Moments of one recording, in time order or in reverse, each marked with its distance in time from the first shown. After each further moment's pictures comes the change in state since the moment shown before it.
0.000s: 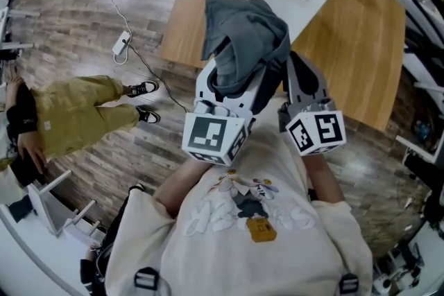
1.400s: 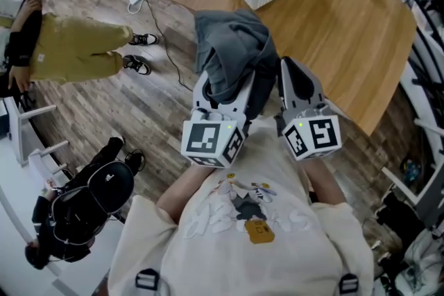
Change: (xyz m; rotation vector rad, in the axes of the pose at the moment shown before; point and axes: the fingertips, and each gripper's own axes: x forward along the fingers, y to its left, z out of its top) left arm -0.112 -0.175 -0.116 -0.106 -0.086 0.382; right arm -0.205 -0.037 -0.042 -0.032 0.068 0.308
